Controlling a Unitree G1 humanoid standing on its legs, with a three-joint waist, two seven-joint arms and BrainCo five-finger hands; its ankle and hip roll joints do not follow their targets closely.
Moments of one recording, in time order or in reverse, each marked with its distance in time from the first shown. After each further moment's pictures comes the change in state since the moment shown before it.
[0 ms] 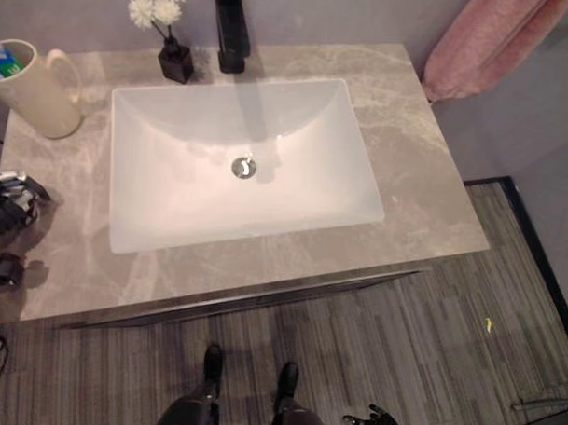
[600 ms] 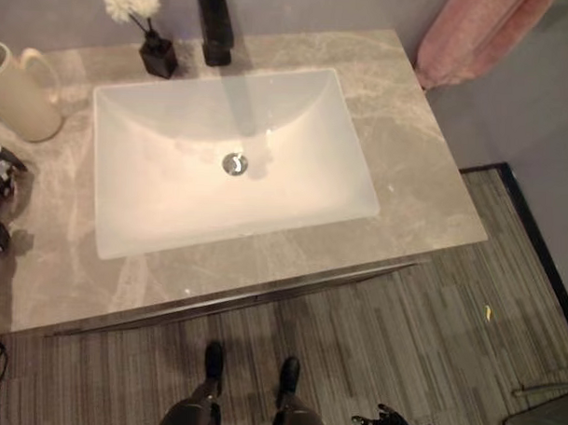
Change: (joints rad) left arm -0.277 0.084 -0.098 0.247 0.007 0.003 0.064; right arm -0.003 -0.040 0.004 0.000 -0.014 0.010 0.011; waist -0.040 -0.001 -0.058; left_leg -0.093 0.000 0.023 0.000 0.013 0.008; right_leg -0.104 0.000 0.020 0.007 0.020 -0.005
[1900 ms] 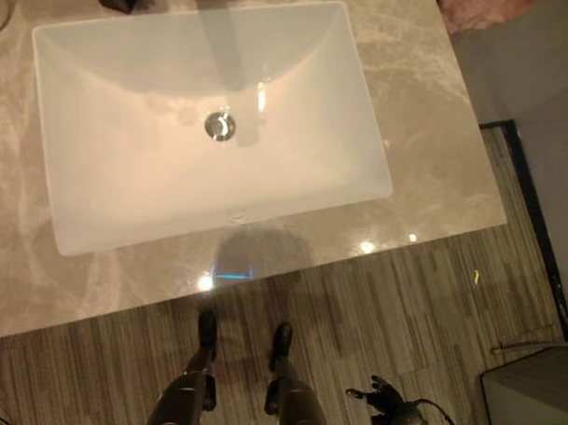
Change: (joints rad) left arm -0.222 0.204 -0.068 0.135 -0.035 -0.024 0.092; right arm -0.071 -0.010 0.037 -0.038 0.040 -0.013 -0.001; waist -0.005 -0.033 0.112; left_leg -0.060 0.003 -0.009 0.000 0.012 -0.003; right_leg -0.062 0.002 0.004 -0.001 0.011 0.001
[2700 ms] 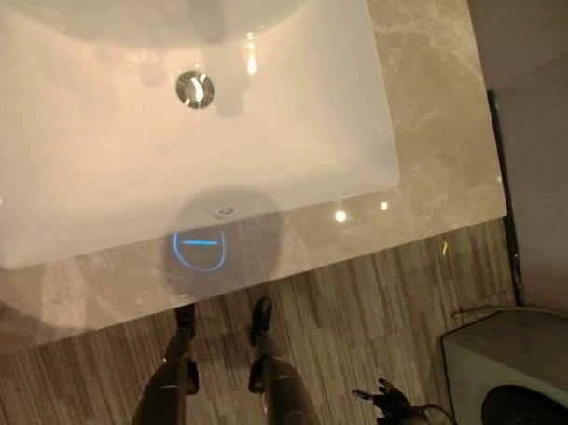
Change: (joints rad) left arm -0.852 0.030 -0.434 0.393 0.004 -0.003 0.214; right arm 0.013 -0.018 0.005 0.007 0.079 0.000 -0.006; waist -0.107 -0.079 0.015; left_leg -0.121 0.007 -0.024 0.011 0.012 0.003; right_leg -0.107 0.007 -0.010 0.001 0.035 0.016
